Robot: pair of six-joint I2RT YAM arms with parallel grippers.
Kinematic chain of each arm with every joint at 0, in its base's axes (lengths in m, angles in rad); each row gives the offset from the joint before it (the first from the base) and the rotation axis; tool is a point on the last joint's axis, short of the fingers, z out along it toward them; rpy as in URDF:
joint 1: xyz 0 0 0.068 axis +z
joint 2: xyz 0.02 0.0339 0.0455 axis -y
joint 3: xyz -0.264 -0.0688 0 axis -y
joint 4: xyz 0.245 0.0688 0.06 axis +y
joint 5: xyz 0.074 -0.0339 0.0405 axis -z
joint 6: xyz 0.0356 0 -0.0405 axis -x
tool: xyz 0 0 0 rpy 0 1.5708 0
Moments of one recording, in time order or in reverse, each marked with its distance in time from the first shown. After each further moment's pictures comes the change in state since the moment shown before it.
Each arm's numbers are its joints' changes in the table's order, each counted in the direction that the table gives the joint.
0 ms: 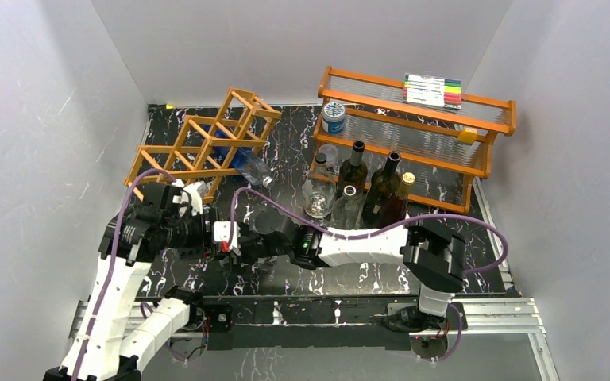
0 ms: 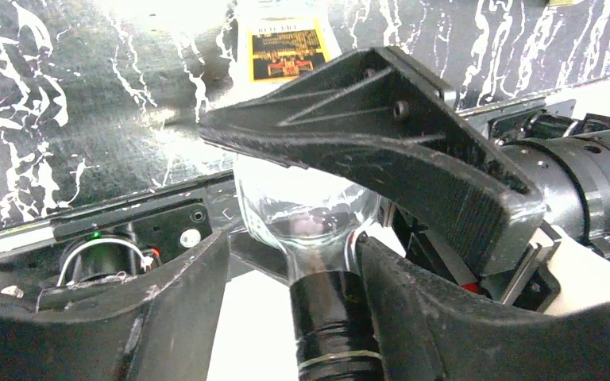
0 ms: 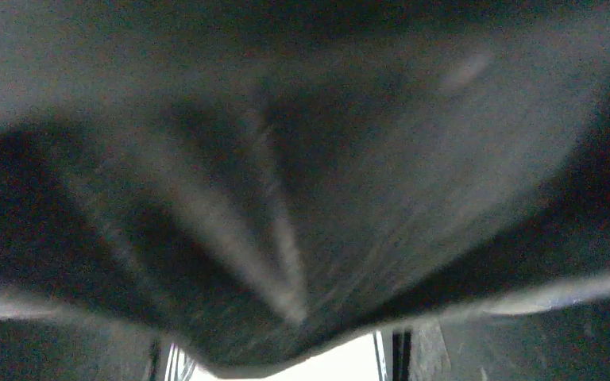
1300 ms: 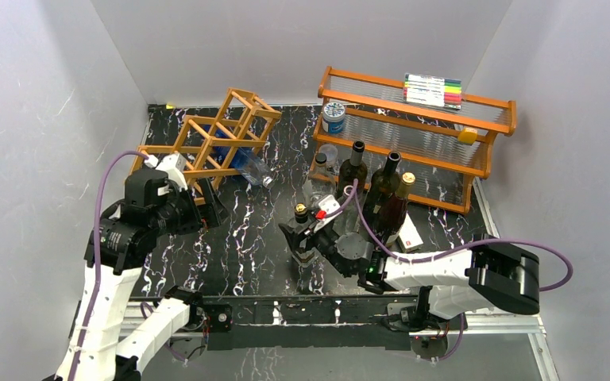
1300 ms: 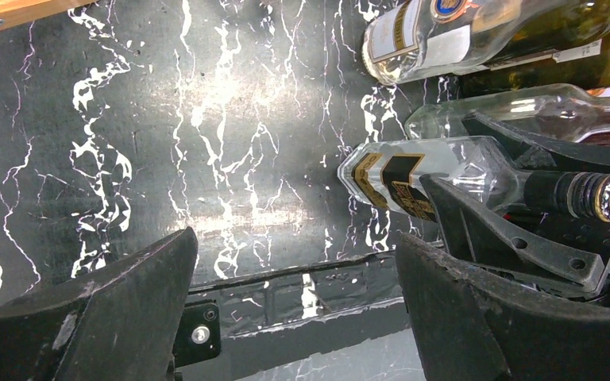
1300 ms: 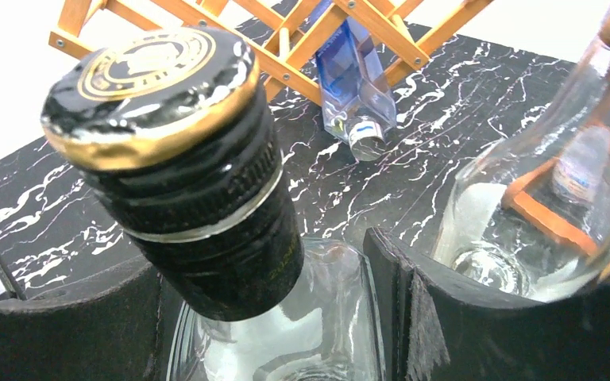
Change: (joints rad) left arm -0.001 -0.002 0.130 -0.200 -0.215 0.086; right arm -0.034 0.464 -0.686 -0.505 0.828 -0.386
